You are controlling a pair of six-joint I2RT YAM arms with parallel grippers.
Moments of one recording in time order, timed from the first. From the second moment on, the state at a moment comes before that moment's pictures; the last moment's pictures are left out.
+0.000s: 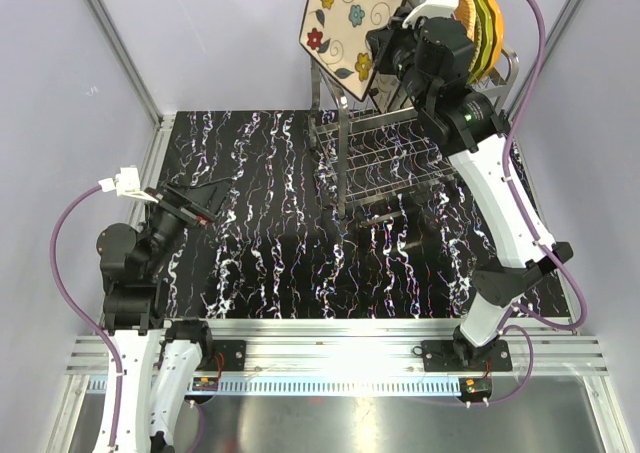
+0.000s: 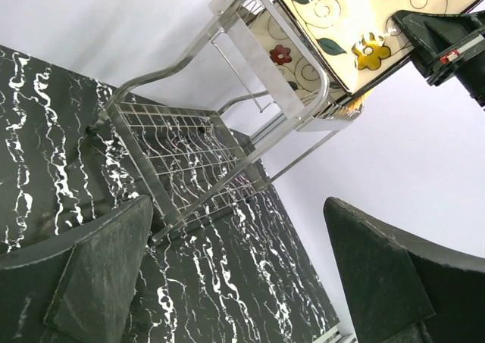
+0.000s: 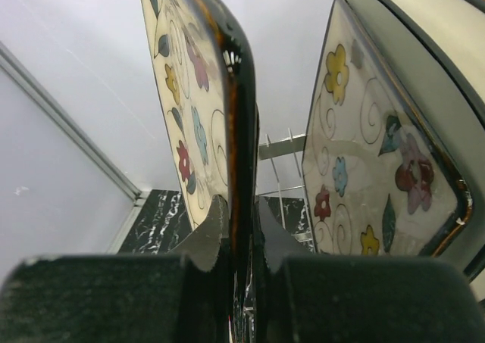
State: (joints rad) left arm 0.00 0.50 0.77 -0.13 0.42 -0.85; right arm 0.57 1.74 2.29 -0.46 0.31 0.26
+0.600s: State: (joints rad) left arm 0.00 0.54 0.77 -0.05 0.51 -0.90; right arm 0.57 1.74 2.29 -0.60 0.13 0.45
